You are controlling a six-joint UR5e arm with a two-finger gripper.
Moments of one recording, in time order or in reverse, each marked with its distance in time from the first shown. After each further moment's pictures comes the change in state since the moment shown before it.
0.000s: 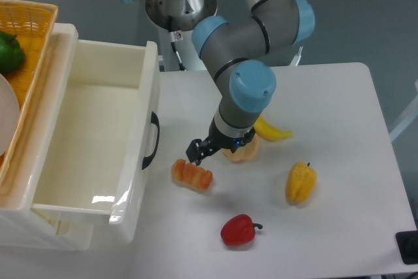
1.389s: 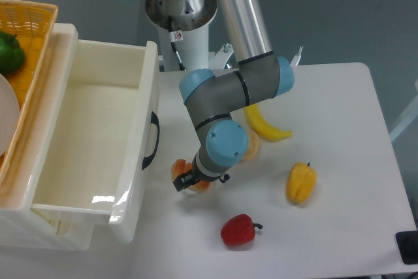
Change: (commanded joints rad) arm -0.077 -0.167 0.028 0.055 0.061 -0.089
